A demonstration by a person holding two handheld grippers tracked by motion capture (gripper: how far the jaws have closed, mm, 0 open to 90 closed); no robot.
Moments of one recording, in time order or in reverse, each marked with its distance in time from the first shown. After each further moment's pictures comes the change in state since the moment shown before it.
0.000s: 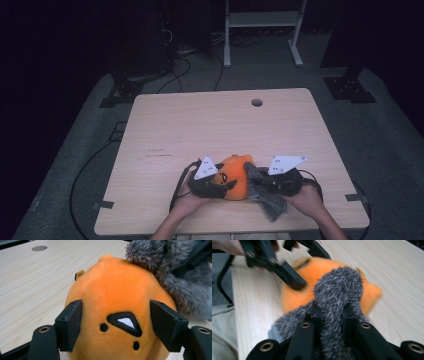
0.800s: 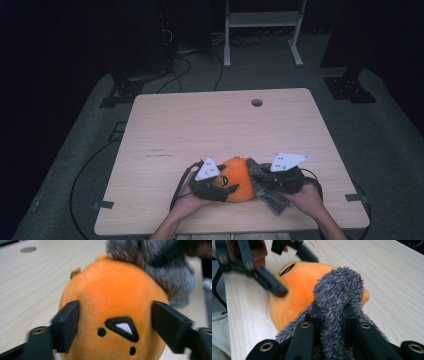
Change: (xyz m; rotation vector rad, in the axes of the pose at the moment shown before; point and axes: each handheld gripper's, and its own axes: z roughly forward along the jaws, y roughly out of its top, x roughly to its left) left arm -0.001 0.006 -0.001 0.003 -0.055 -0.033; right arm -0.005 -0.002 0.000 -0.027 -0.028 0.033
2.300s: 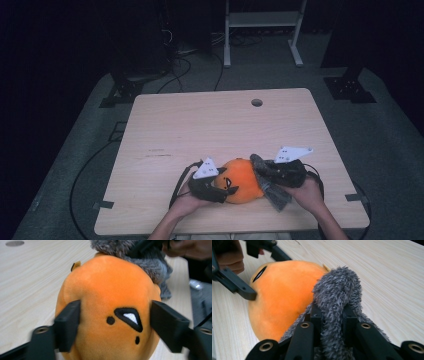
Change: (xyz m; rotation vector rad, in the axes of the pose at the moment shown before) left arm 0.002 -0.001 -0.001 0.022 -0.082 -0.012; right arm -0.020 -0.006 0.002 0.007 -0.035 0.104
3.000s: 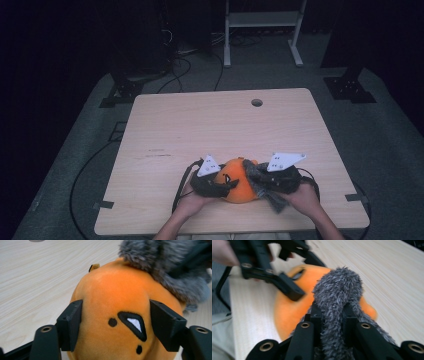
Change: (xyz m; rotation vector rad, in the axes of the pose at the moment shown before) left arm -0.005 -0.001 0.008 -0.003 0.135 -0.022; right arm 0.023 0.009 0.001 -0.005 0.057 -0.093
